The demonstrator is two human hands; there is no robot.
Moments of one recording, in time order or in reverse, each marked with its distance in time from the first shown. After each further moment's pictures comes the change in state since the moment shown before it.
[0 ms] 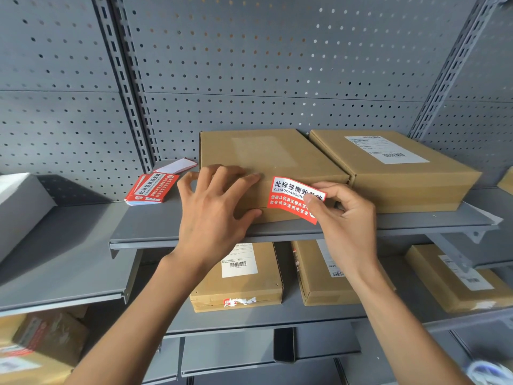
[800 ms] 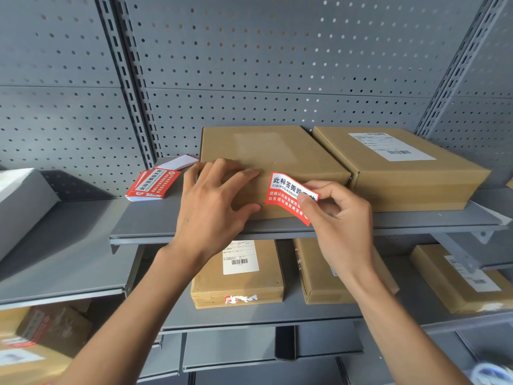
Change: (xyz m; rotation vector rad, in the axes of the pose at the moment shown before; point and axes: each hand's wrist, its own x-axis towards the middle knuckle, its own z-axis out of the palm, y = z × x) left_hand 0.006 -0.004 -0.001 -0.072 -0.048 -0.027; right_hand -0.007 -0.004 0.008 -0.019 -0.045 -0.057
